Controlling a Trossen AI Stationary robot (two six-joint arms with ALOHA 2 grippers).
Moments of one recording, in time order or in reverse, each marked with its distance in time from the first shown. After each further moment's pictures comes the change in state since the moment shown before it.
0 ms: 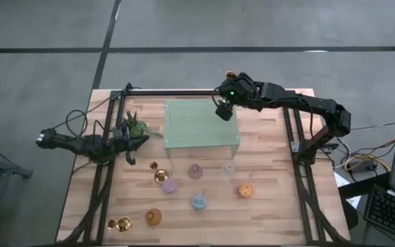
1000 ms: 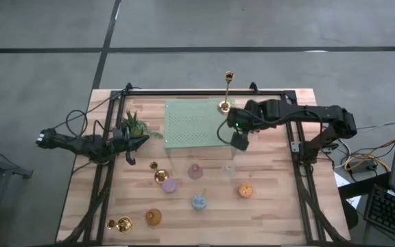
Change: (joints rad) left arm 0.000 0.000 0.000 0.000 0.000 0.000; right arm 0.267 -0.050 0.000 -0.459 -0.156 0.295
